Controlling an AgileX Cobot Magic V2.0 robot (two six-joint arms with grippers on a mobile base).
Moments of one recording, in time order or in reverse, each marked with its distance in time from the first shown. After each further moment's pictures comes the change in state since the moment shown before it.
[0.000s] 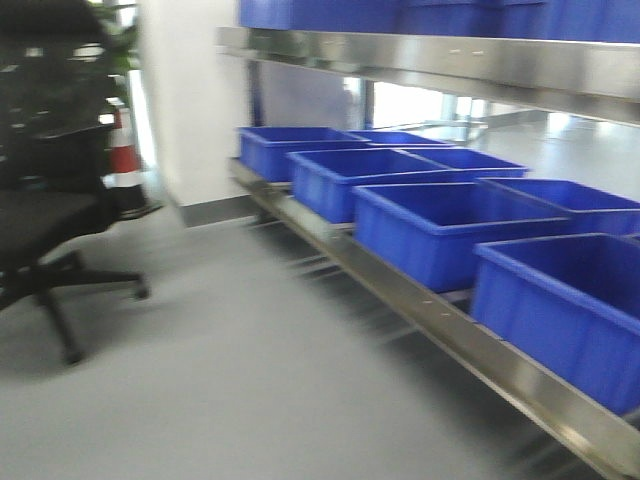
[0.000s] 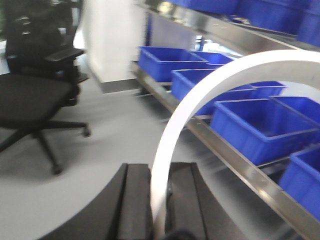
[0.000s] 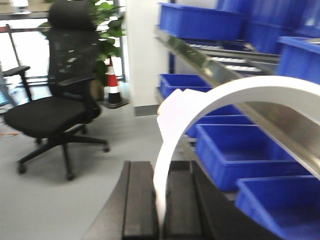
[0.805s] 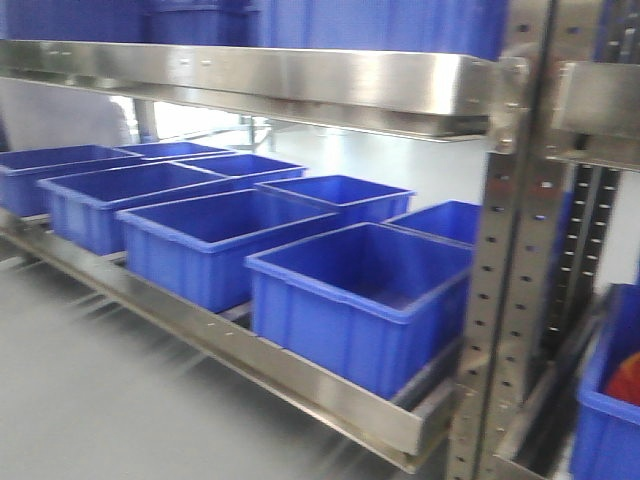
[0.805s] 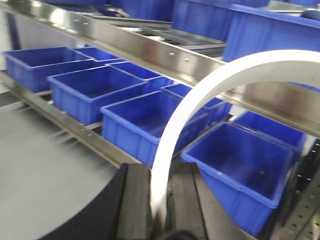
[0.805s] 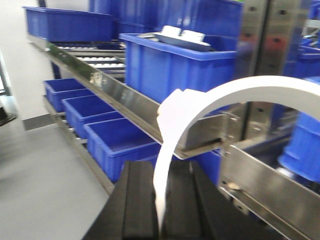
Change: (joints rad) left arm 0.000 0.000 0.000 0.000 0.000 0.000; right arm 0.000 0.000 0.000 0.000 0.000 0.000
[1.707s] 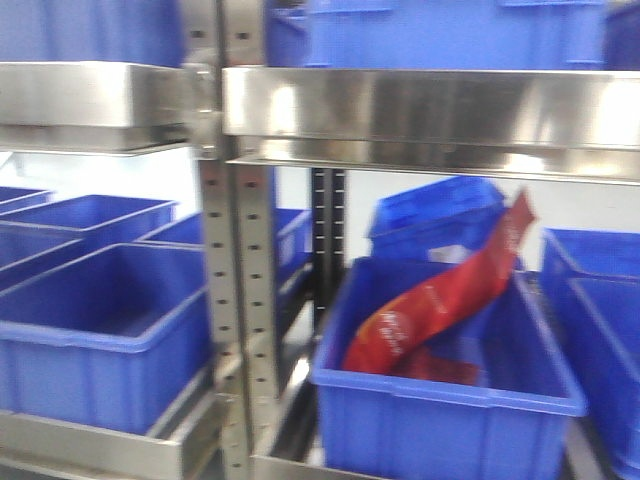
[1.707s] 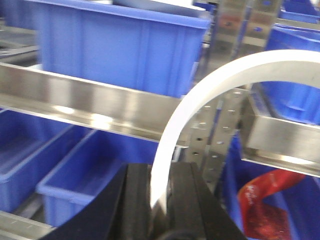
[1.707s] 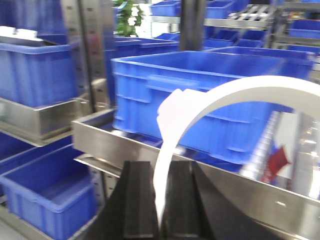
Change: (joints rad) left arm 0.000 0.000 0.000 0.000 0.000 0.000; right arm 0.000 0.000 0.000 0.000 0.000 0.000
